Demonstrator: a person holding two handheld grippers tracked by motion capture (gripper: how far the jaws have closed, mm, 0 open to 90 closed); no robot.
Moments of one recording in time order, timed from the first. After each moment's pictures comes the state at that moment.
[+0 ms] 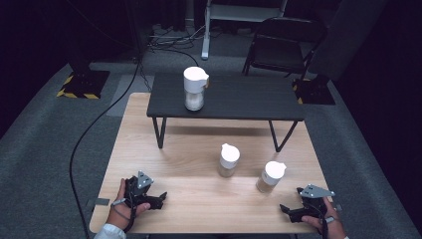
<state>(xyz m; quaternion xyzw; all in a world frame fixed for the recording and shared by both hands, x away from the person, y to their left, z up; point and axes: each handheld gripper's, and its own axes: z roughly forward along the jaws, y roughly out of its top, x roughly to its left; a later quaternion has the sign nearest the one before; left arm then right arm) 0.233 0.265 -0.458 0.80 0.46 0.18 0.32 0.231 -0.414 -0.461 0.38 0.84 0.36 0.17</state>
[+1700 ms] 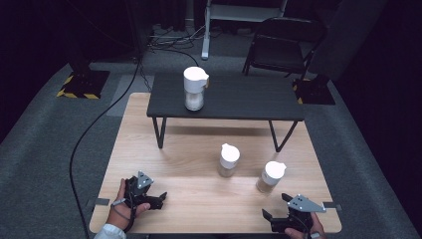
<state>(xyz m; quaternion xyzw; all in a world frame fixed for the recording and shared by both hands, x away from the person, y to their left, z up) 0.233 0.265 -0.458 0.80 0.46 0.18 0.32 0.167 -0.349 -0.454 0.41 0.78 0.43 0.20</state>
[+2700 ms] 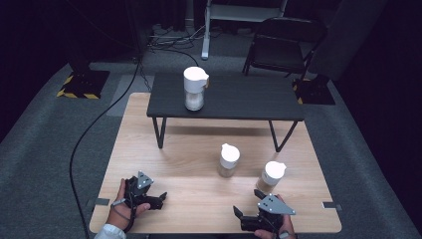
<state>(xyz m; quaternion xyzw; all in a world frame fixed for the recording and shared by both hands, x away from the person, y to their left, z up) 0.232 0.265 -0.458 0.80 0.47 0.18 0.32 0.161 -0.268 -0.458 0.38 0.77 0.47 0.22</state>
